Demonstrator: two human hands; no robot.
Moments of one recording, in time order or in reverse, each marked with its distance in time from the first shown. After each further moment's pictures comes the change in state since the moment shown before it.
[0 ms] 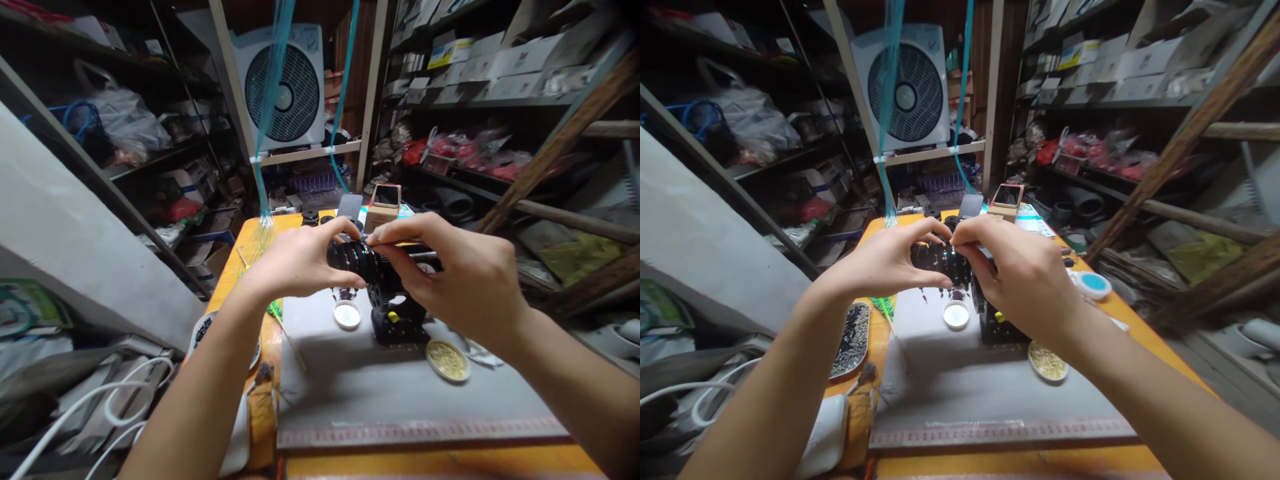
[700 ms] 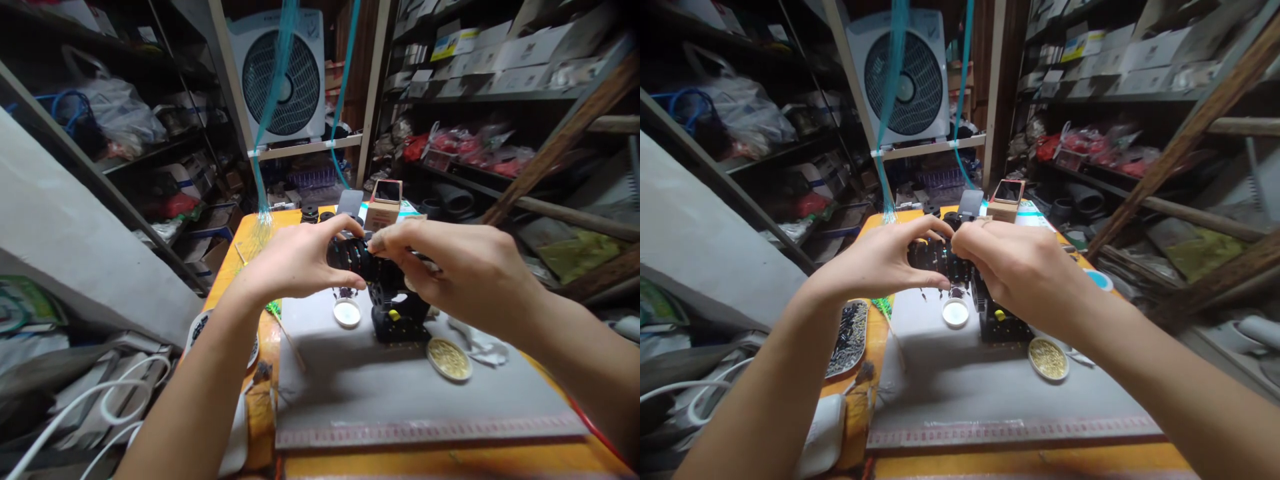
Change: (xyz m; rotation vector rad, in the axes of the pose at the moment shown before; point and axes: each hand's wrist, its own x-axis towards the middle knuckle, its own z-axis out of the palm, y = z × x) left_hand -0.002 0.002 0.000 0.017 -0.008 0.003; right_hand 0.000 0.015 -0.005 0.061 -0.184 -0.130
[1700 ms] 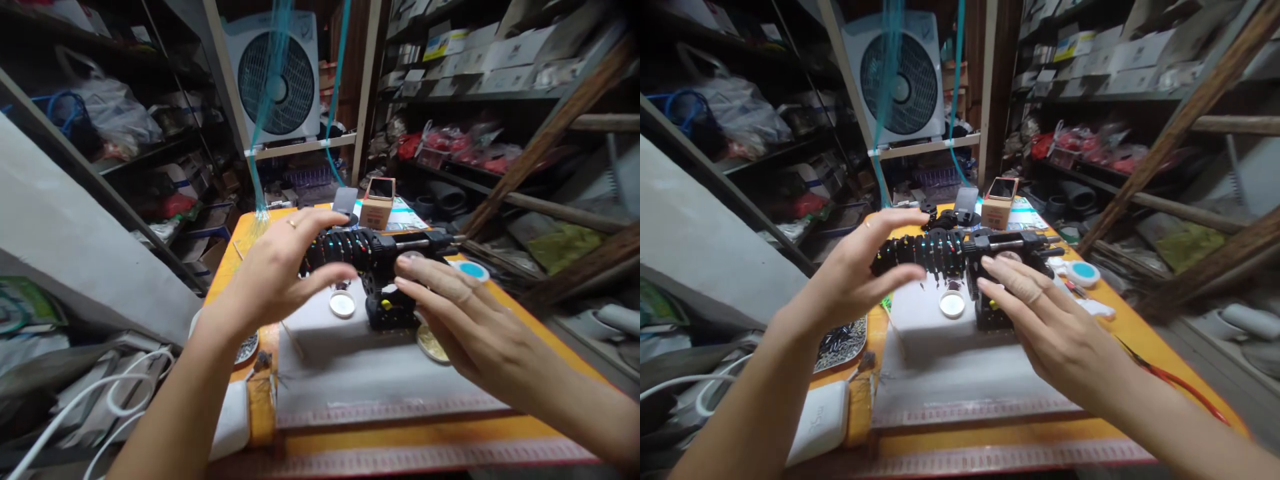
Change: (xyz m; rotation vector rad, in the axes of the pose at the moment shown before) left_hand -0.034 -0.001 0.009 0.042 0.389 0.352; right_hand -0.093 -0.025 -0.006 -0.077 -0.175 0.021
